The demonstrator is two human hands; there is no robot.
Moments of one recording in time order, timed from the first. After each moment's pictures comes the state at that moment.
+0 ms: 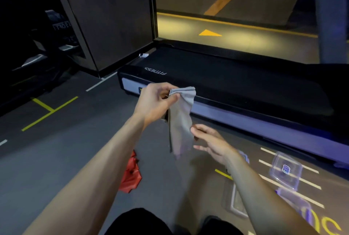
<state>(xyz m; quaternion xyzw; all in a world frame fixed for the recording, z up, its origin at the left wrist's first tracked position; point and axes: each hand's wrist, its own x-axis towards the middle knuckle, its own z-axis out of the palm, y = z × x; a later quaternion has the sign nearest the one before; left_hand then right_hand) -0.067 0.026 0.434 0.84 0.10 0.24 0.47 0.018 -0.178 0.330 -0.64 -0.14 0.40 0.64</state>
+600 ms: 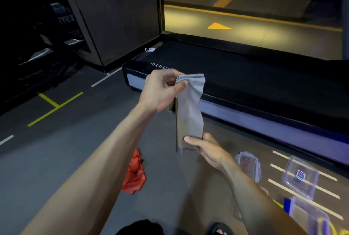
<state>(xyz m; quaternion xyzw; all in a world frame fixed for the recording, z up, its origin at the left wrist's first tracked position) -0.032 0.055 0.440 0.83 0.10 0.26 0.48 0.033 -0.126 0.278 -0.59 -0.18 0.42 0.66</state>
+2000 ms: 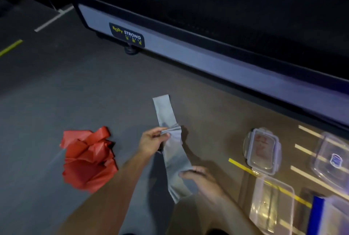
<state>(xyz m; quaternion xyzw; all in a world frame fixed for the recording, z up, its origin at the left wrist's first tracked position) 0.042 0.075 -0.029 0.62 0.42 0.04 0.66 0.058 -0.134 0.025 -0.69 0.08 0.52 0.51</state>
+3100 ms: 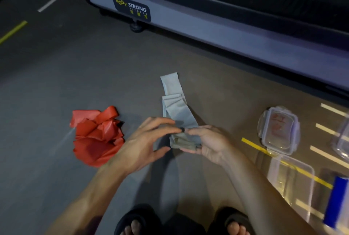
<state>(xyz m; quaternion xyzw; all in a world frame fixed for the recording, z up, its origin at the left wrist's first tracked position) -0.053 0.079 0.047 0.94 0.00 0.02 0.34 0.083 -0.092 0.047 -0.58 0.15 0.55 0.59</state>
